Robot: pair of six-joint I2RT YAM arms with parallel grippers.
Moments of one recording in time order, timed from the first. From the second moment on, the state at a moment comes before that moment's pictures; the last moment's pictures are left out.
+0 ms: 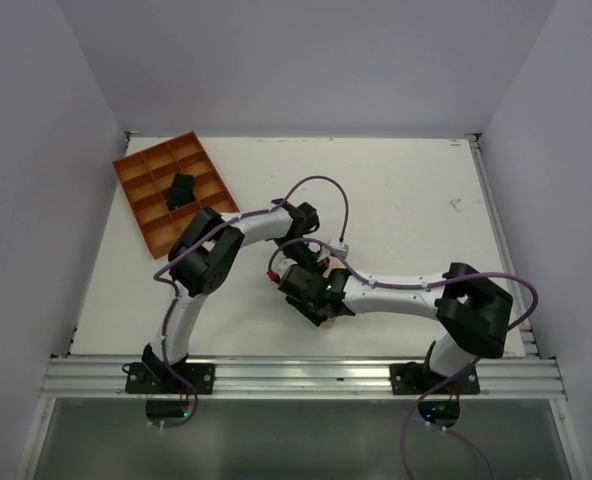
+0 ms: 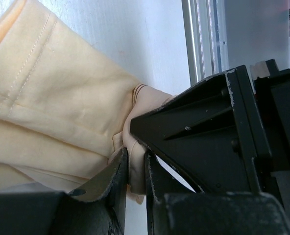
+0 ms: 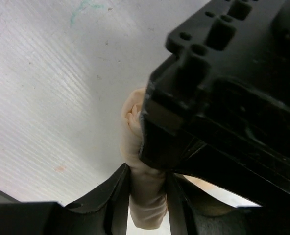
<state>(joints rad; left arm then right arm) -0.72 2.22 1.57 -1.04 0.98 0.79 1.14 1.63 0.97 -0.55 0.27 0.18</state>
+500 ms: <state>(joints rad) -0.58 2.06 1.32 -0.77 1.00 0.62 1.02 1.52 0.81 -0.28 0.08 0.30</state>
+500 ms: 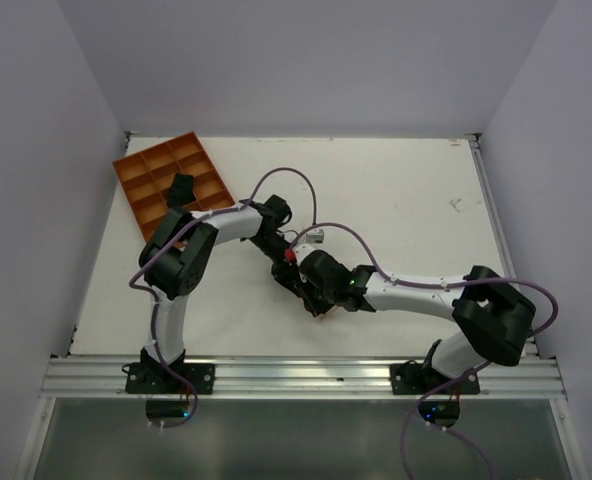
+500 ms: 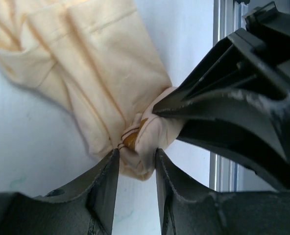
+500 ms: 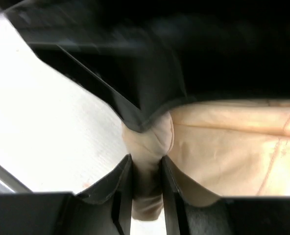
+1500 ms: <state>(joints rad) -0.35 1.40 1.05 -0.13 0.36 0.18 0.82 1.46 0.52 0.21 -0.19 0.59</state>
